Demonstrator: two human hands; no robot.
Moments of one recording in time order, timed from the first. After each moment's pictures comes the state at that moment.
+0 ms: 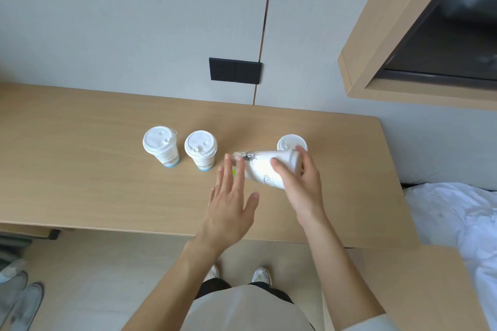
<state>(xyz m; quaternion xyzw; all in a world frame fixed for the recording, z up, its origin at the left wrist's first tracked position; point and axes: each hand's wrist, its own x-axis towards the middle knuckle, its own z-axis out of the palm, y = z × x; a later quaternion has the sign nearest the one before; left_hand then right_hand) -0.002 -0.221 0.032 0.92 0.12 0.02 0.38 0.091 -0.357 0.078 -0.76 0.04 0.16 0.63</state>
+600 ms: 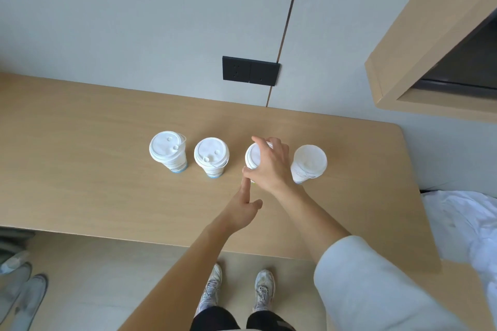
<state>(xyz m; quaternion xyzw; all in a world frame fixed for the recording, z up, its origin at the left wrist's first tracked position) 0.060 -0.178 -0.019 0.77 0.18 -0.18 0.58 0.169 -0.251 0.017 -0.93 -0.19 0.17 0.25</state>
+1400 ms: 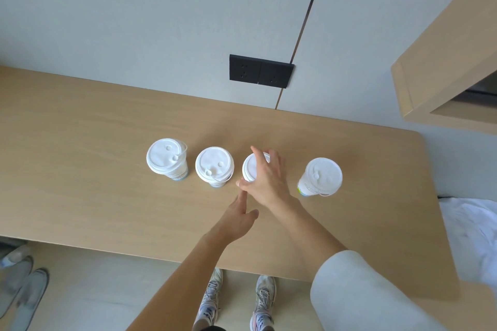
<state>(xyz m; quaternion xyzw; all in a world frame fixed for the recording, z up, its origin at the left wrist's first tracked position) 0.081 -0.152 -0.060 0.78 0.23 -0.21 0.54 0.187 -0.224 -0.029 -0.93 -0.20 0.20 0.24</state>
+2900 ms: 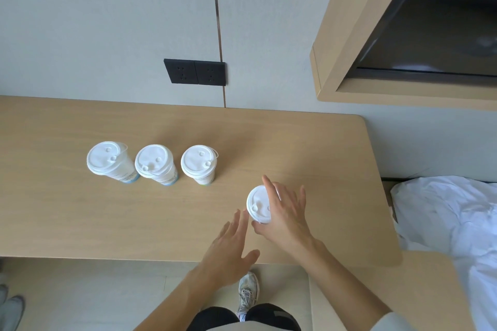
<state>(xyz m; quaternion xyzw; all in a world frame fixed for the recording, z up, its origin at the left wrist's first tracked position) 0.043 -0.301 -0.033 0.90 0.08 -0.27 0.33 0.152 -0.439 -0.042 -0.94 -0.26 0.07 0.20</state>
